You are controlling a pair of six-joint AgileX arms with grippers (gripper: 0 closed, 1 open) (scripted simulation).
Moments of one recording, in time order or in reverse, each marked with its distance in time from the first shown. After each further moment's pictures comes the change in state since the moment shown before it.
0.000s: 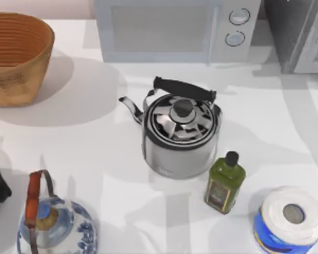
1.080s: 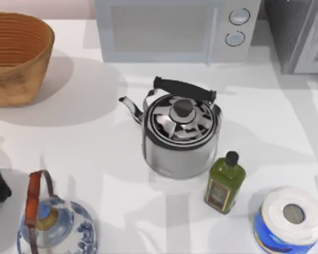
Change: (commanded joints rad) left arm 0.000 0.000 0.000 0.000 0.000 0.000; right arm -0.044 0.436 0.578 -0.145 -0.002 0.000
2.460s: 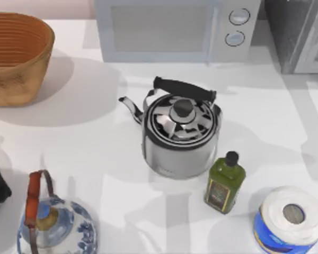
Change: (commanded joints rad) left arm 0.000 0.000 0.000 0.000 0.000 0.000; right arm -0.027 0.405 0.547 -0.139 -0.063 0.001
